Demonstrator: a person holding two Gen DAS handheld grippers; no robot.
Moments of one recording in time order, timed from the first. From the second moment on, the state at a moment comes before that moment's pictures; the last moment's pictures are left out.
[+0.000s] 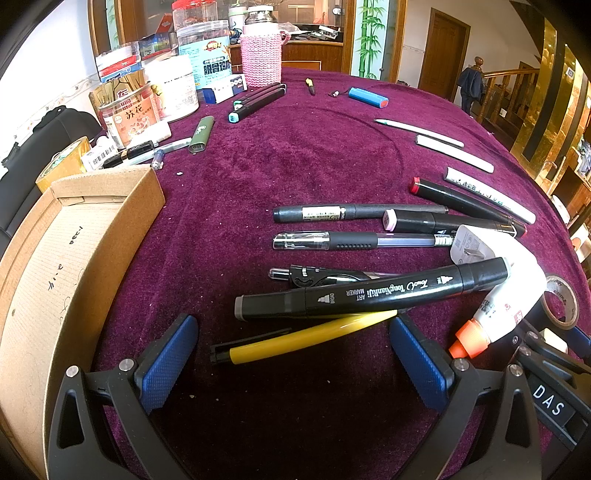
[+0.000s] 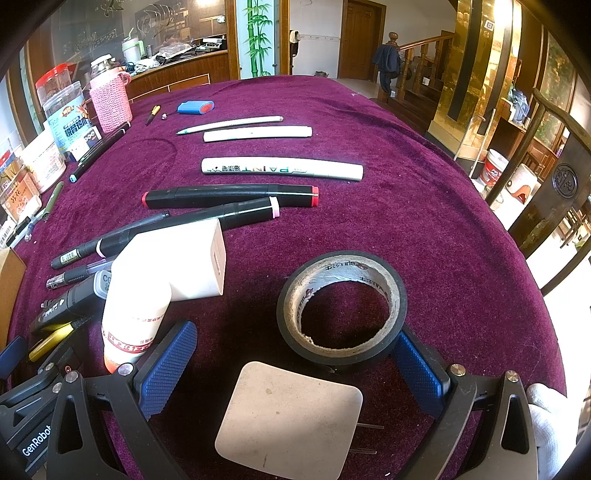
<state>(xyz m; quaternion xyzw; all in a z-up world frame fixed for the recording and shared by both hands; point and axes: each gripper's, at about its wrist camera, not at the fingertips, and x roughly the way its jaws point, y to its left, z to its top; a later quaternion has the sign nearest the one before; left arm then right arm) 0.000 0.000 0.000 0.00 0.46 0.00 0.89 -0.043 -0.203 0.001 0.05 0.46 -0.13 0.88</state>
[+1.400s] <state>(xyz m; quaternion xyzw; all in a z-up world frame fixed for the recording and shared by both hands) 0.000 0.000 0.000 0.00 0.46 0.00 0.89 -0.042 -0.205 0.004 0.05 0.46 -0.13 0.88</state>
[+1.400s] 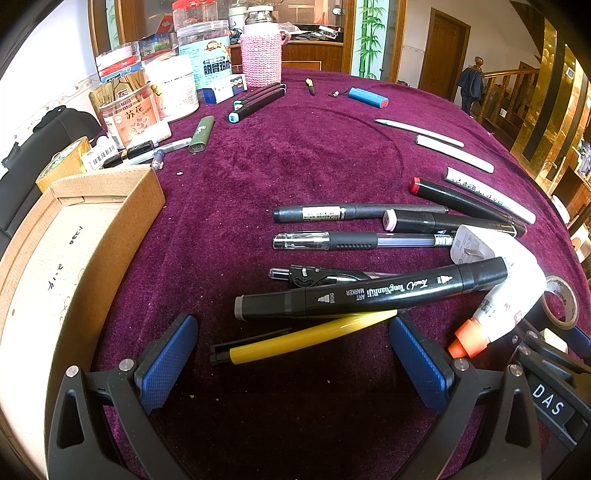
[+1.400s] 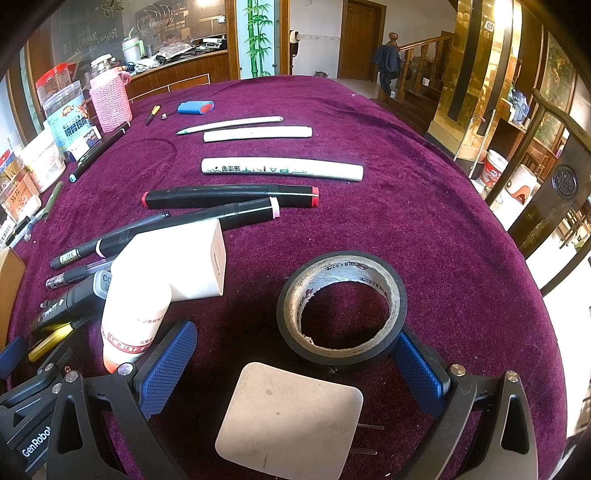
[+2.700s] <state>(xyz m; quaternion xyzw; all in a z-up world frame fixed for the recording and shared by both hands) -0.010 0.001 0.003 0.02 0.49 -0.05 0.87 -0.055 -0.211 0.016 0.01 0.50 -0.08 0.86</state>
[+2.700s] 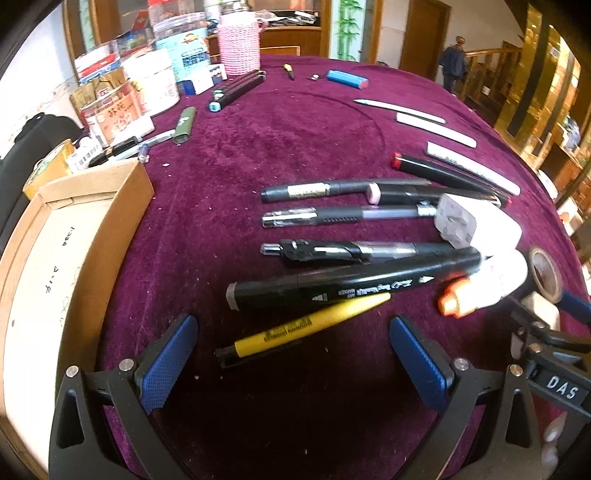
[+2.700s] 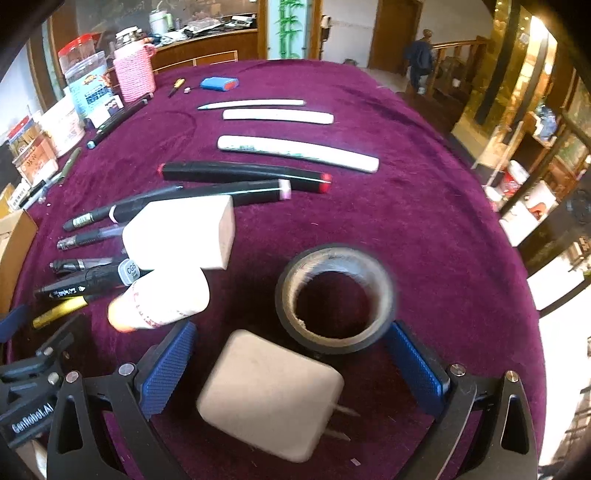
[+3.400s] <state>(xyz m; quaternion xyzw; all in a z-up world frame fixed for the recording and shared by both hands) -0.036 -0.002 0.049 0.06 0.43 -0.18 0.88 -0.073 -0.296 0.063 0.13 0.29 -0.12 0.94</state>
